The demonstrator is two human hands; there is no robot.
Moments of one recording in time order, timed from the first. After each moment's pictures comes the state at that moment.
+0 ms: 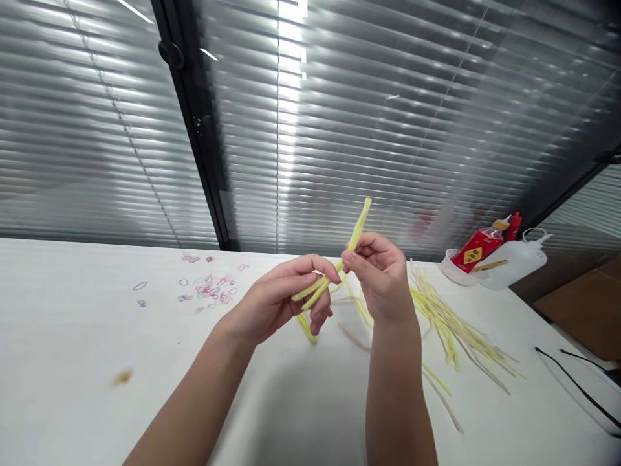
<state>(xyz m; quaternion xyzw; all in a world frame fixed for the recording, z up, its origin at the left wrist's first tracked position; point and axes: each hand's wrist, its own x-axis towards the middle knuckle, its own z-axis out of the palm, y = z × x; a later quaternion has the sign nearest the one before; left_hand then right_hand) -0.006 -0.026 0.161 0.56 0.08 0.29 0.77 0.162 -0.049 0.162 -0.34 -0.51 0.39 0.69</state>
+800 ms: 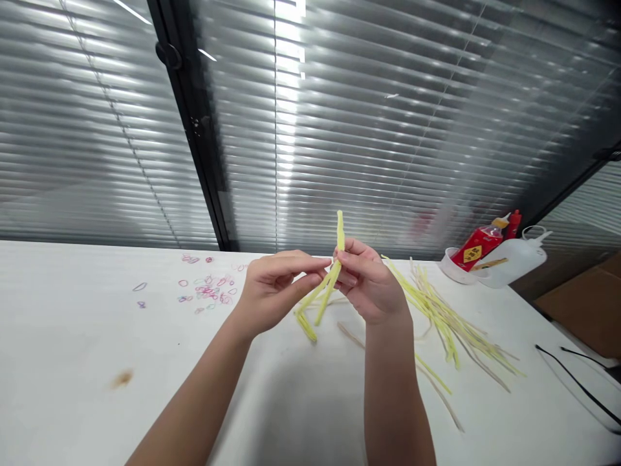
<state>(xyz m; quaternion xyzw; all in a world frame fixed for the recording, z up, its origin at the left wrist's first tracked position) -0.004 -0.014 0.144 0.72 0.12 0.53 0.43 0.161 -0.047 0.164 -0.31 -0.41 0.62 0.59</state>
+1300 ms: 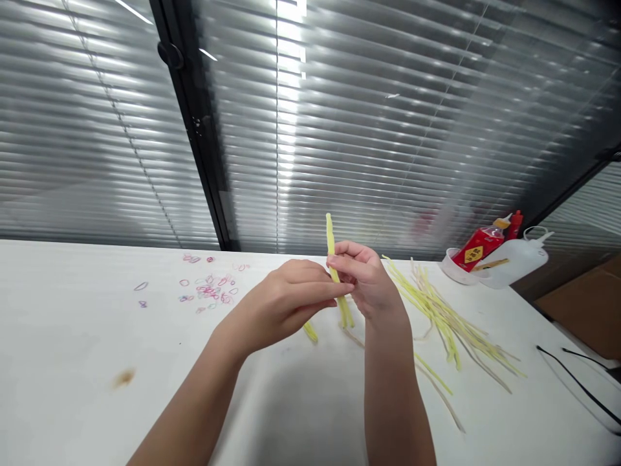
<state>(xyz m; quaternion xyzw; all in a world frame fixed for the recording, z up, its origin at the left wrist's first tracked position) -0.008 -0.024 0.157 0.90 0.10 0.38 0.19 0.160 -0.038 0.156 -0.40 -0.45 0.54 0.59</state>
